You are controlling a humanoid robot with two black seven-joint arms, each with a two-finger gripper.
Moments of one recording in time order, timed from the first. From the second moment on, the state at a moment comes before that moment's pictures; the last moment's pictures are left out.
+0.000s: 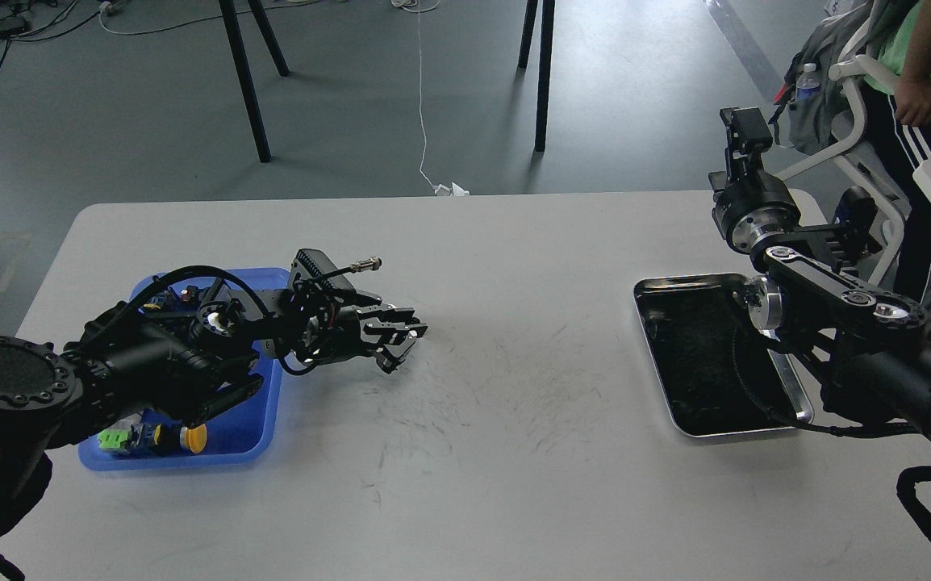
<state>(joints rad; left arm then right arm) -1.00 0.12 0.38 -0.51 1.49 0.19 -0.49 0.85 -0.29 0.46 0.69 -0.36 -0.31 0.31</state>
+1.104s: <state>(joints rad) -1.08 0.53 0.37 -0.63 1.48 0.17 -0.49 0.85 -0.29 0.46 0.68 -0.37 -0.31 0.31</state>
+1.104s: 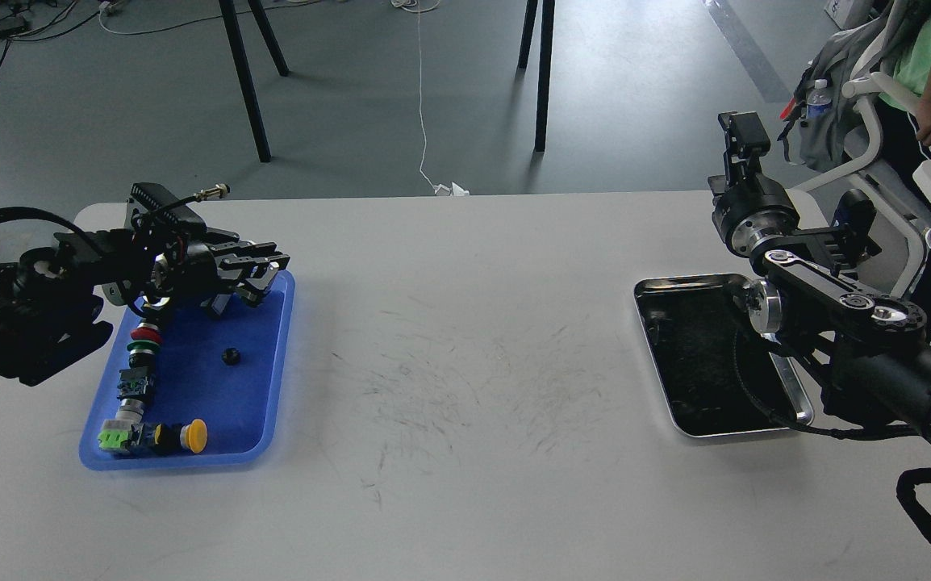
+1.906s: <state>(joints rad) -0.97 0.81 0.29 -0.86 1.40 0.19 -0.49 0.85 -0.29 0.42 0.67 -0.37 -0.31 0.31</state>
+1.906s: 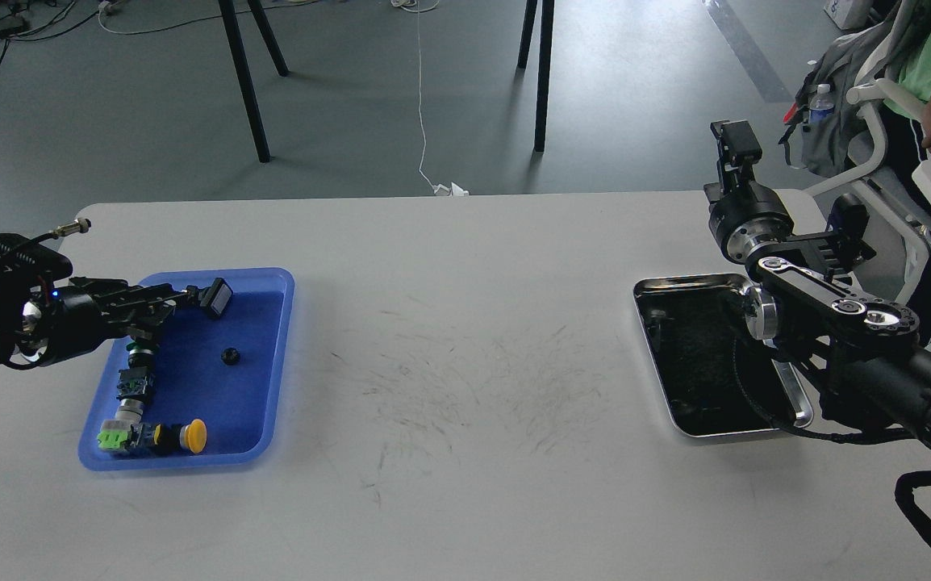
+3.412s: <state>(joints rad) -0.87 0.90 0.29 -1.05 1.51 0.24 -0.49 0.85 -0.28 0.42 0.67 -0.37 -0.31 0.31</state>
